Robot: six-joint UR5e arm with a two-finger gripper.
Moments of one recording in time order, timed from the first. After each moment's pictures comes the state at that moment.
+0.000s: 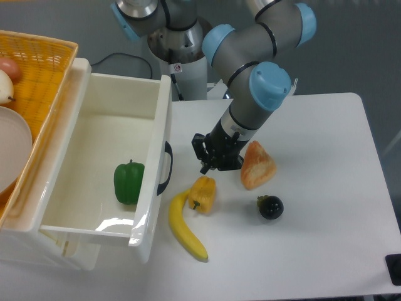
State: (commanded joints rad) arm 2.59 -1.82 -1.69 -1.32 1.12 0.94
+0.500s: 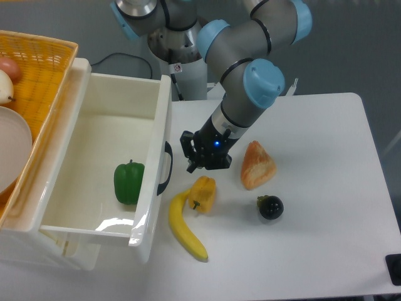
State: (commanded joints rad) arm 2.54 -1.81 -1.69 -1.34 1.07 0.91
